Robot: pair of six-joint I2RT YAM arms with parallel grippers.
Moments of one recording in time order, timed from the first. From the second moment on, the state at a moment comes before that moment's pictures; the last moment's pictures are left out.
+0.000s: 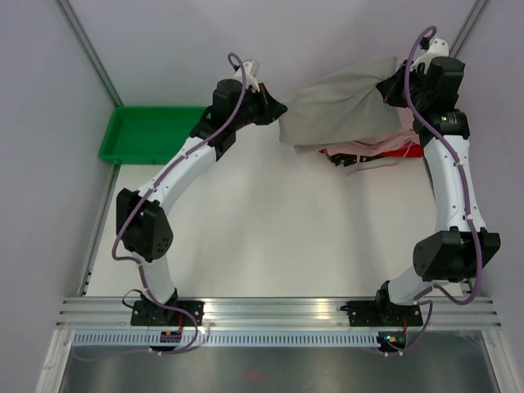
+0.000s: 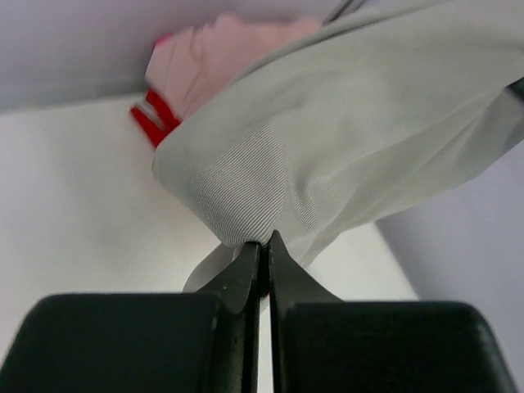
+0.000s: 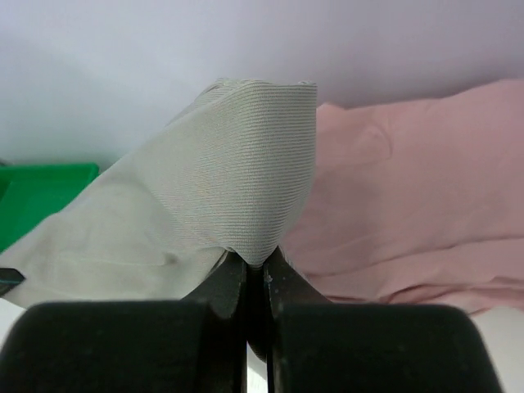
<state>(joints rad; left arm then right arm) -0.51 1.82 1.69 -0.07 0.24 -0.53 -0.06 1.56 1.73 -0.41 -0.24 0.26</state>
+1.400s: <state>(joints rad) -0.62 2.84 2.58 0.45 -0.22 -0.89 -0.40 2.40 2.37 -0.37 -0.49 0.21</state>
